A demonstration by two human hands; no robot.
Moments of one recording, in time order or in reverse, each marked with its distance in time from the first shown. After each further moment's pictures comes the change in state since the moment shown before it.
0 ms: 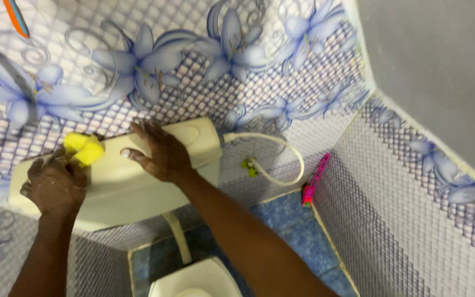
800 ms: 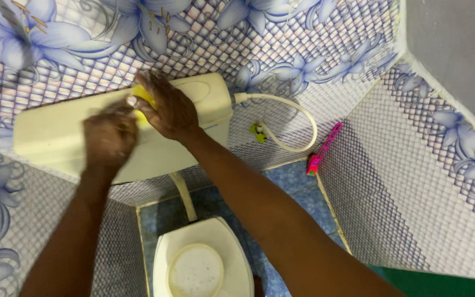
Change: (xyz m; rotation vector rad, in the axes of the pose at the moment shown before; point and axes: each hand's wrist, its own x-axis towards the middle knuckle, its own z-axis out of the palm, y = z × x) left_hand -0.002 0.086 -0.021 -0.264 -0.014 0.200; right_hand -0.002 0.009 0.017 -0.009 0.037 0.019
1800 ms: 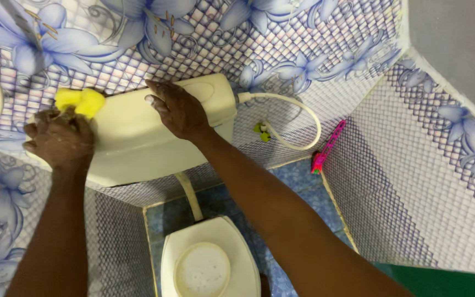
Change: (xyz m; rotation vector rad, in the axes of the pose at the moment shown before) left_hand -0.031 -0.114 0.007 0.528 0.168 -0.132; right_hand -0.005 0.019 0.009 0.042 0.036 0.004
